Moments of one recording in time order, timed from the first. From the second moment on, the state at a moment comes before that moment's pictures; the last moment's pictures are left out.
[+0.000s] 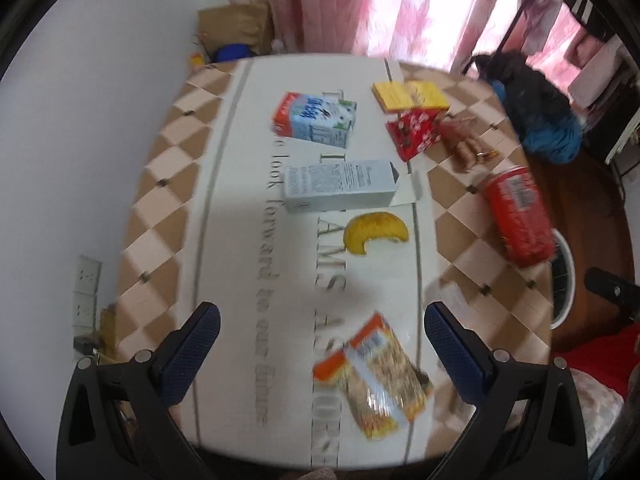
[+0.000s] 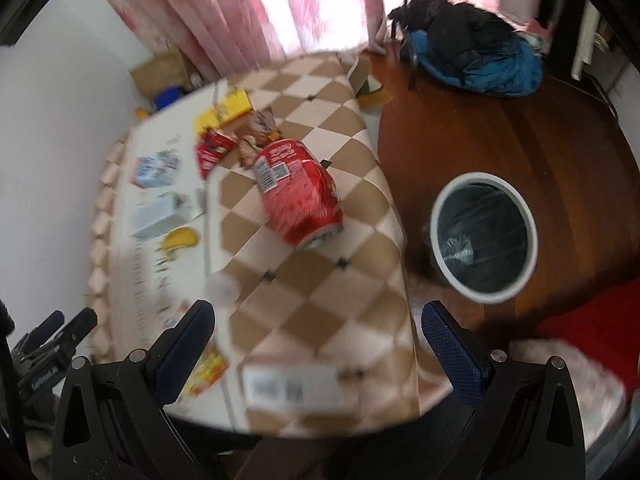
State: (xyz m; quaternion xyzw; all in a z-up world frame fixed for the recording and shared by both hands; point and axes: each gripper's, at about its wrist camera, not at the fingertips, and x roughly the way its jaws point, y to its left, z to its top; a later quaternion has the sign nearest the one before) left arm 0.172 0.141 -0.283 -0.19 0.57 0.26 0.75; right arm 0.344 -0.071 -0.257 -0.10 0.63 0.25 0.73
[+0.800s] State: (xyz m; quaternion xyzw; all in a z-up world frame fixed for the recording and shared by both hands) left arm 0.282 0.178 -0.345 0.04 0.69 0.01 0.72; right arm 0.429 0.037 -0.364 -0.17 0.70 0.27 0.64
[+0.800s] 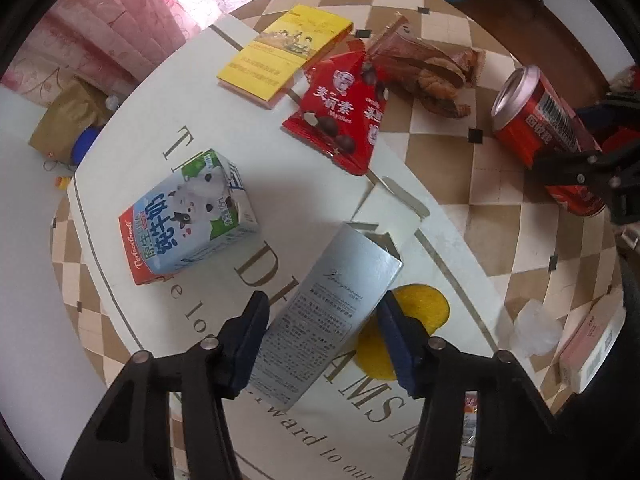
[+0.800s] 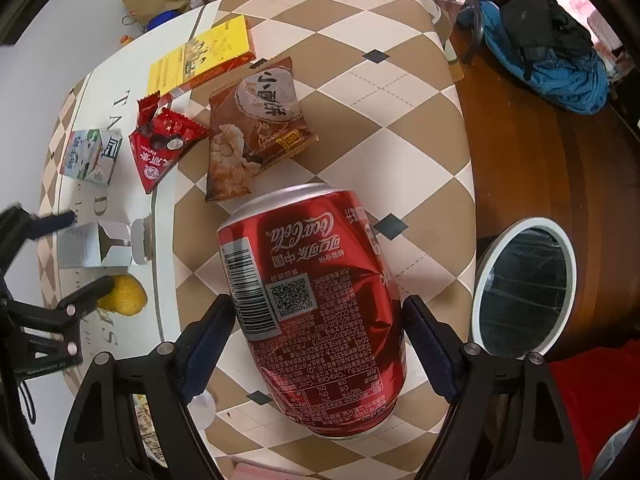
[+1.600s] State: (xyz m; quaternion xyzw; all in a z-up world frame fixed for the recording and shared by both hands) left arm 0.187 0.209 -0.329 -0.07 0.65 0.19 0.74; right arm 0.382 0.042 -0.381 -0.22 0.68 0.28 0.64
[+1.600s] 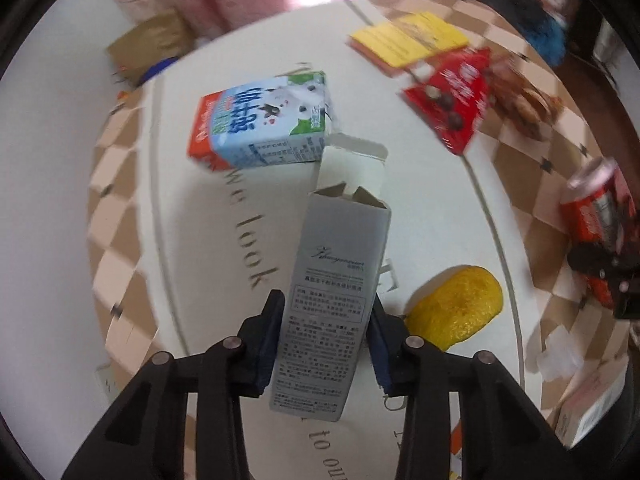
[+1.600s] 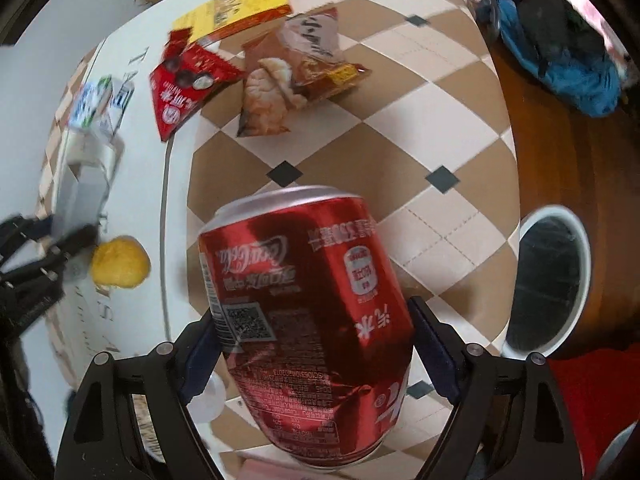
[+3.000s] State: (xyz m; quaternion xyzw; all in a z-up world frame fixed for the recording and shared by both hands) left arm 0.420 -0.145 -0.307 -0.21 0.61 -0.01 0.76; right arm 0.475 -0.361 -0.358 0.10 0.65 0.12 0.74
